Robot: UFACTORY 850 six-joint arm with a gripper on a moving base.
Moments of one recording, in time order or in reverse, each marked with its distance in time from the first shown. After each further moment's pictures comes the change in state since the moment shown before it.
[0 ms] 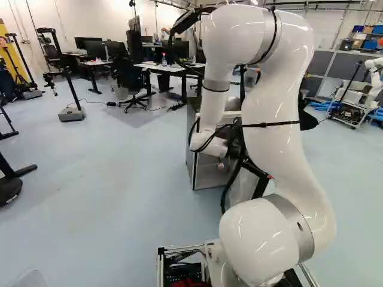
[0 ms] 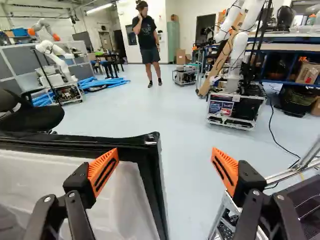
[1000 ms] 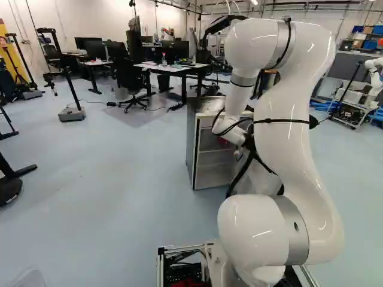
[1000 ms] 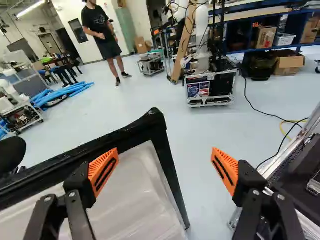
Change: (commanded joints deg) arm -16.5 -3.6 -11.8 0.0 -2.6 0.0
